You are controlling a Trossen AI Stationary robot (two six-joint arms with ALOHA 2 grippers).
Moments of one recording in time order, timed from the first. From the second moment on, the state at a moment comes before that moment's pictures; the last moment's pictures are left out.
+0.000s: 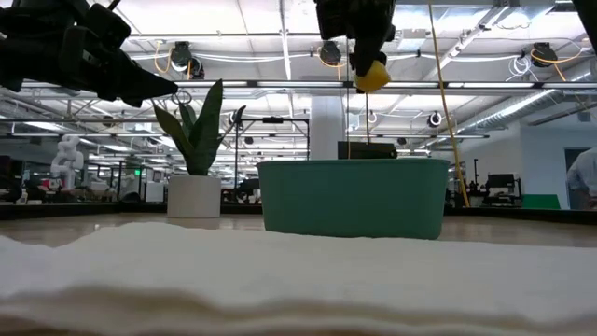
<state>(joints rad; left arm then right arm) 0.19 0.47 0.17 0.18 0.08 0.13 -0.20 1.82 1.85 -1.39 -0.19 0.04</state>
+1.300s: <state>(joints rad) 0.19 0.47 0.17 0.18 0.08 0.13 -0.01 1.82 1.47 -0.94 -0.36 0.17</state>
